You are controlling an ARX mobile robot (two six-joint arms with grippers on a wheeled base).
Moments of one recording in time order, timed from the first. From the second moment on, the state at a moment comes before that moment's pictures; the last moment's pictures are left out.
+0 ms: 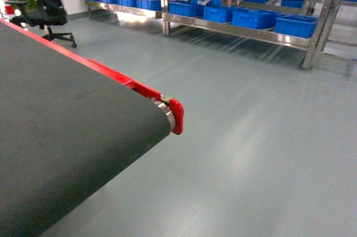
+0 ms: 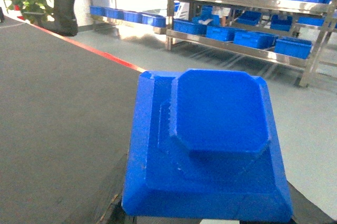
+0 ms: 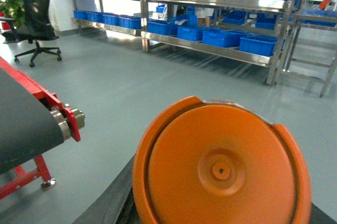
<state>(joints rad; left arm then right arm) 0.00 0.01 0.02 -0.01 0.00 -0.01 0.00 0.00 0.01 -0.01 0.00 0.01</state>
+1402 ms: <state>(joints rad) 0.00 0.01 0.02 -0.01 0.00 -0.01 0.00 0.00 0.01 -0.01 0.00 0.01</state>
